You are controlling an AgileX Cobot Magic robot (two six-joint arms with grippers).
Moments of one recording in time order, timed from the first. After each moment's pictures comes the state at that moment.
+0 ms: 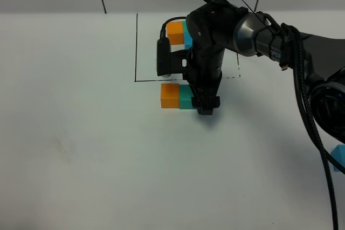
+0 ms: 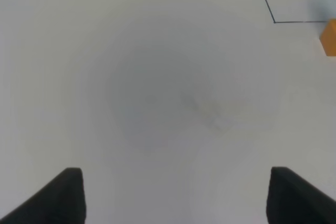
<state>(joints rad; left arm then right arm) -0.06 -0.01 -0.51 -0.03 1.06 -0.05 0.53 2.29 -1.81 -0.09 1.03 -0.91</state>
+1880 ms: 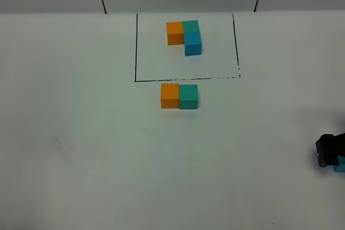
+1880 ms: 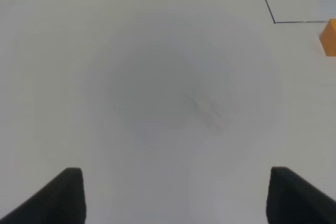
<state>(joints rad) -0.06 -0.01 -0.51 -0.03 1.06 -0.05 -0.12 1.60 -0.62 0.02 0.52 0.00</state>
